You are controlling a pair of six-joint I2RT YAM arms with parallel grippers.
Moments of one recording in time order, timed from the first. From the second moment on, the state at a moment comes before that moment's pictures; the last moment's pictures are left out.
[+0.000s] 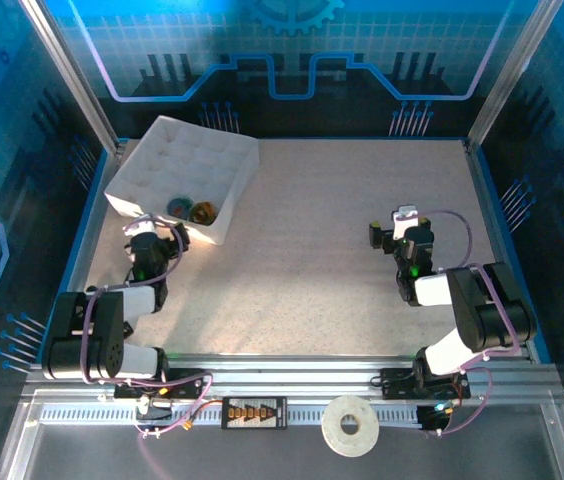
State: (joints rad) left arm 0.11 1.38 0.31 0.67 -0.19 -0.30; right arm 0.11 1.55 0.36 0.85 0.16 -0.07
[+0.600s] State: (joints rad) left arm 0.03 1.54 0.24 1.03 -0.10 -0.21; right arm 0.11 1.55 0.36 0.85 0.17 -0.07
